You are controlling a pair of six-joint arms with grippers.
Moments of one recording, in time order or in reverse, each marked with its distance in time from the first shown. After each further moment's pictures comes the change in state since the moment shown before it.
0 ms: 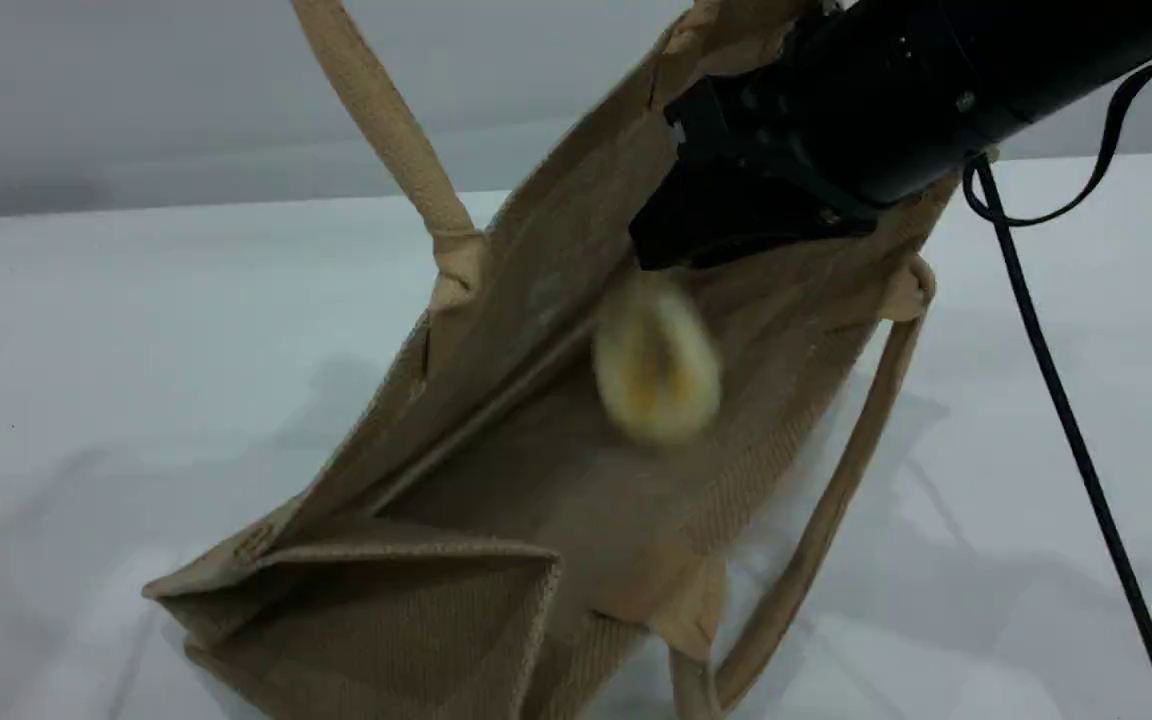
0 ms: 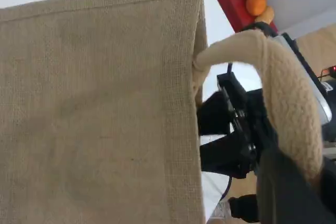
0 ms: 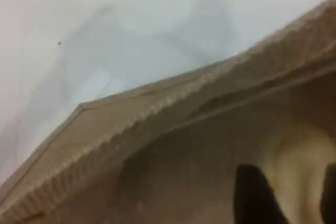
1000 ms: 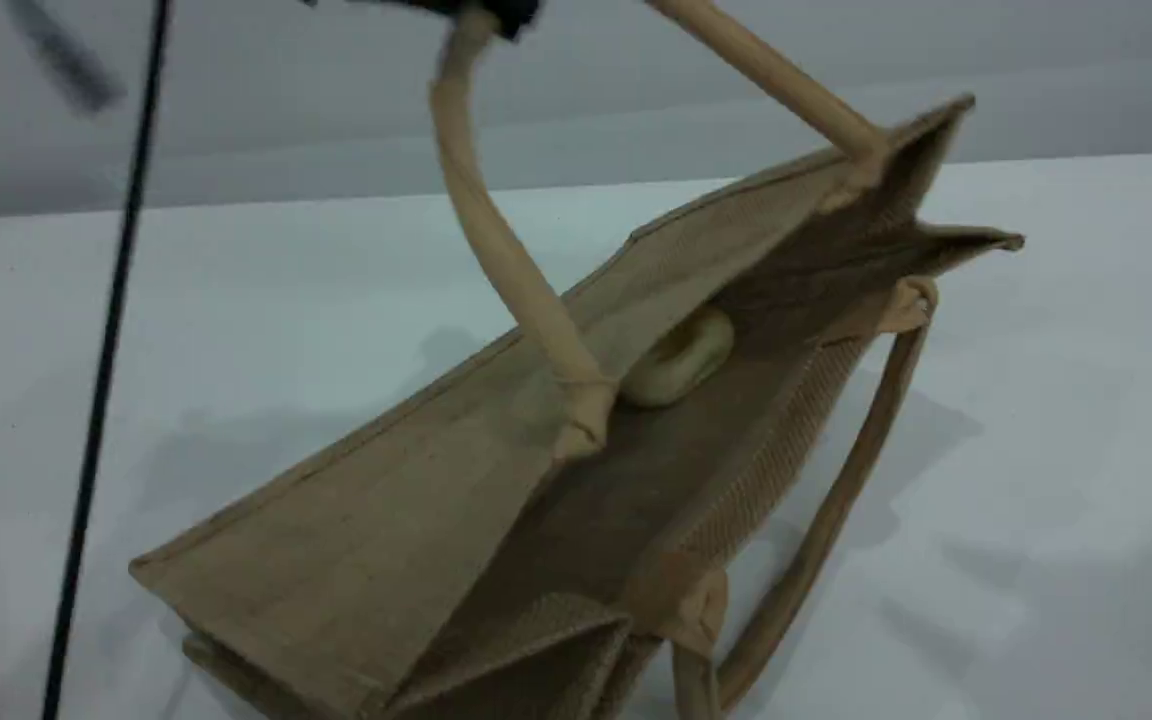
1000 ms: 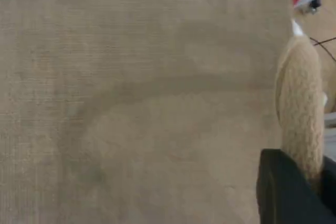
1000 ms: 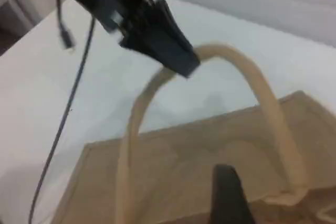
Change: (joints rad) left arm -0.117 0.261 0.003 0.002 -0.157 0.167; right arm -0.222 -0.690 -0.002 -0.620 0.252 0.554
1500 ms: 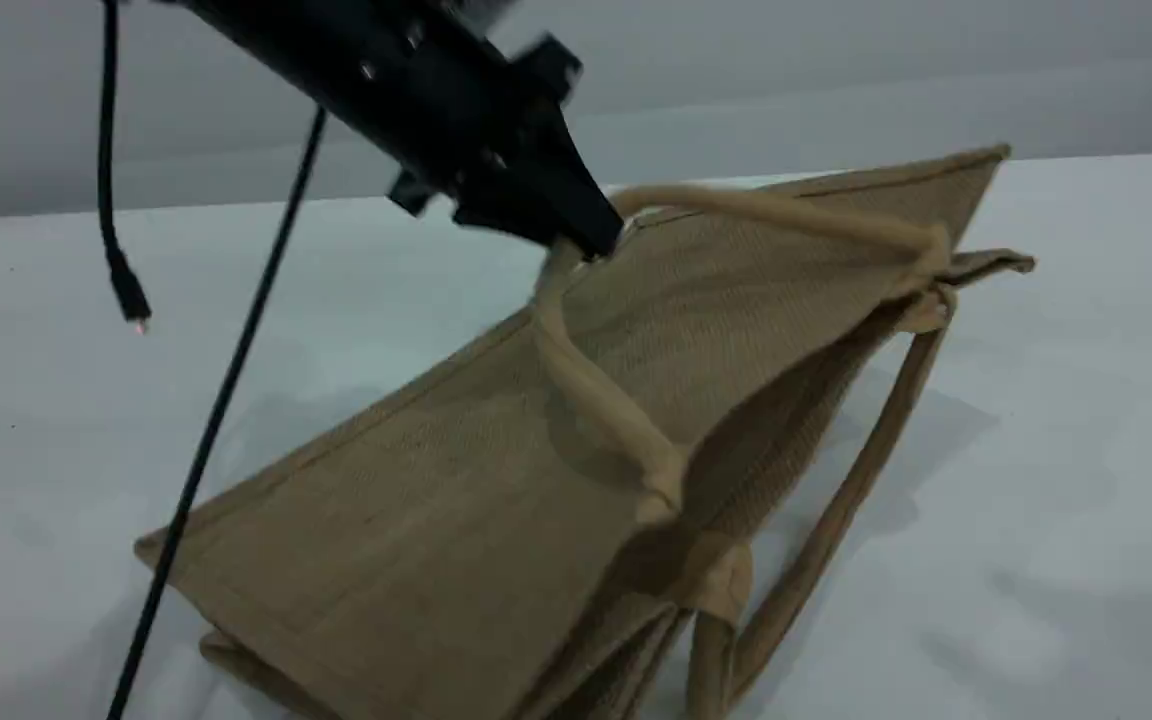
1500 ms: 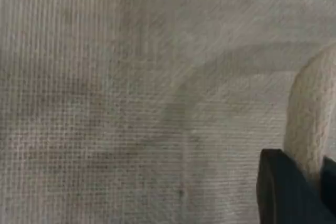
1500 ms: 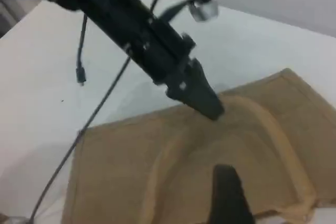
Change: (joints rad) left arm -0.075 0.235 0.000 -0.012 -0.149 0.048; right arm 0.000 -0.049 0.000 -0.103 0.042 0.133
